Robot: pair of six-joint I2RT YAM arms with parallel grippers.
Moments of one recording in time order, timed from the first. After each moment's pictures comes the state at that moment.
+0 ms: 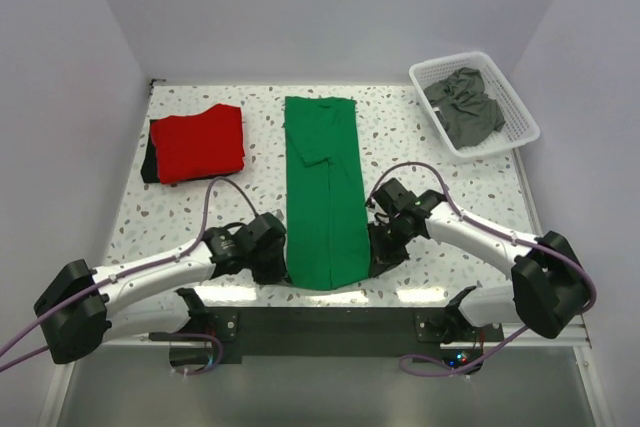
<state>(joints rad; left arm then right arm) -0.92 1.08 0.54 -0.56 0.09 -1.04 0.67 1.34 0.78 -0.81 -0.37 0.54</state>
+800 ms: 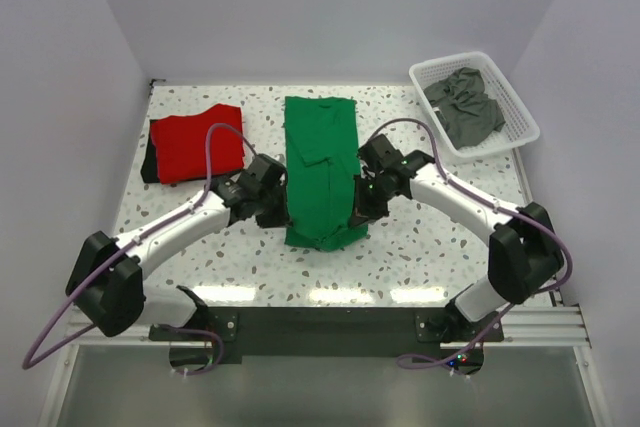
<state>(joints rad) -0.66 1.31 0.88 -0.61 0.04 -0.75 0.62 1.51 1.11 -0.80 -0.26 0.65</state>
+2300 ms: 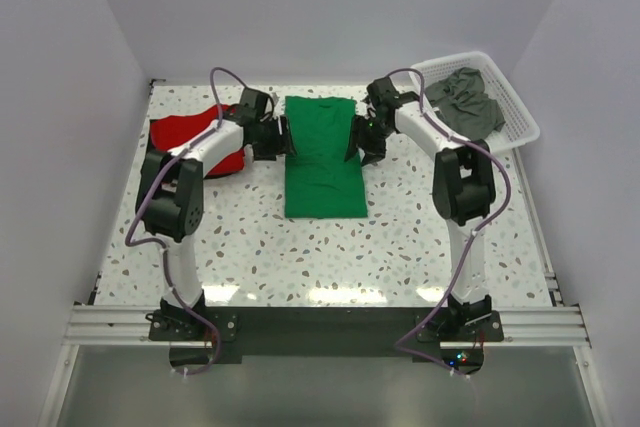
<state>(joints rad) -0.29 1.99 1.48 -0.47 0.22 -0.44 0.34 2.20 1.86 -0.87 -0.27 0.48</state>
